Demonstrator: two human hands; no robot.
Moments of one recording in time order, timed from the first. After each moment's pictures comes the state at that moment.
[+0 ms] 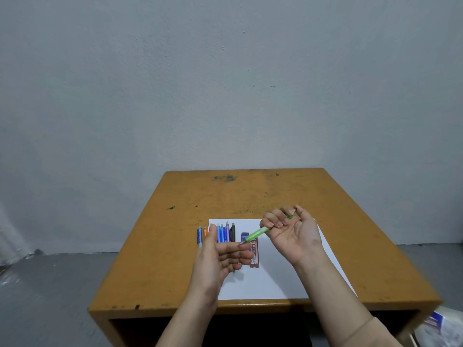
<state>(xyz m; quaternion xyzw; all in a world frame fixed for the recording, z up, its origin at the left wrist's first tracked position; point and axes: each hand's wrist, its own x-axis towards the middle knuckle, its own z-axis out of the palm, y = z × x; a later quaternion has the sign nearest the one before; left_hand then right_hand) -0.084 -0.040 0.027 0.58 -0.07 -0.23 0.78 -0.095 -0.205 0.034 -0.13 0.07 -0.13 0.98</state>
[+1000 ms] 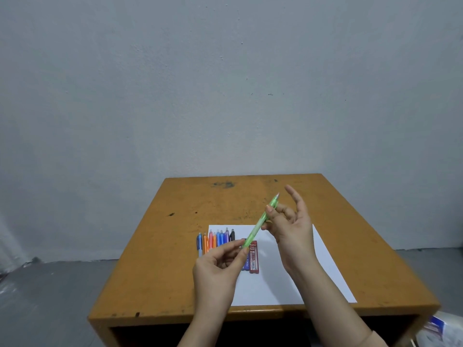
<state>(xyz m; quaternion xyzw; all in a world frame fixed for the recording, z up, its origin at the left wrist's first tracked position) -0.096 -0.047 0.017 0.68 -0.10 -0.03 0.72 -0.106 -0.182 0.048 -0.55 0.09 -0.36 0.75</state>
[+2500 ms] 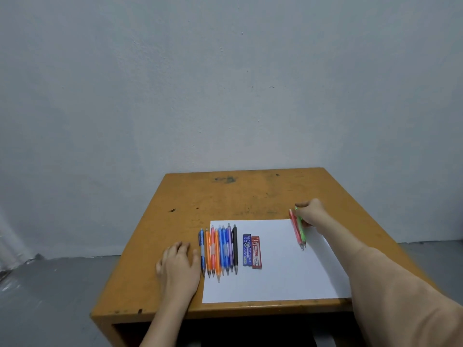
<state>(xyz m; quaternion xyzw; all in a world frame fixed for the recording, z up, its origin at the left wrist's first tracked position) -0.010 -0.001 -0.051 0.96 -0.06 0.06 0.27 -0.028 -0.335 -0.013 -0.79 0.39 -0.11 0.47</state>
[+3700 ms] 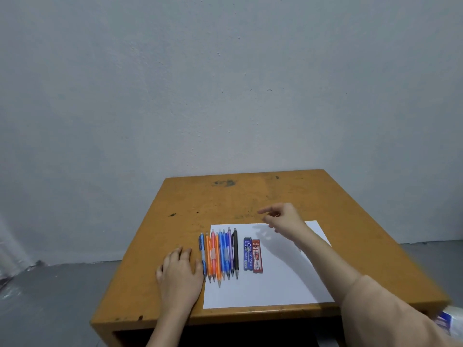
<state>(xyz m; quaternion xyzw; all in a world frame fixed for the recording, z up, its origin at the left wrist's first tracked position) -0.018 -0.002 -0.043 0.97 -0.06 0.03 0.22 -0.044 -0.249 0.009 -0.83 0.18 -0.14 0.51</state>
